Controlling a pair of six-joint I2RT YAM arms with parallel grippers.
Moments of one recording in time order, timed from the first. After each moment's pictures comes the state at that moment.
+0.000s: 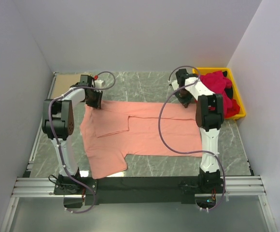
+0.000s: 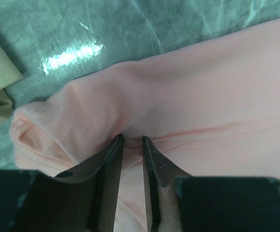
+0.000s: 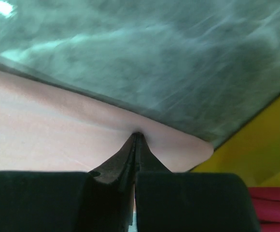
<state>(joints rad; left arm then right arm) -0.07 2.04 1.44 -0.48 0.22 0.19 0.14 2.30 1.89 -0.96 0.14 -0.42</state>
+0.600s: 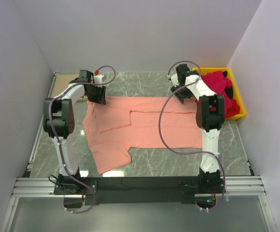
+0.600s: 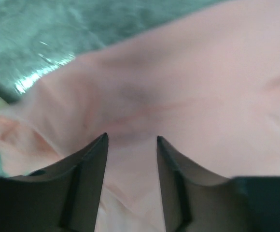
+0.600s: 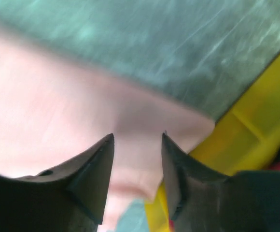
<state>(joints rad) -0.06 2.11 1.61 -0.53 0.33 0.16 0.16 2.33 2.00 -0.91 0.20 -0.46</state>
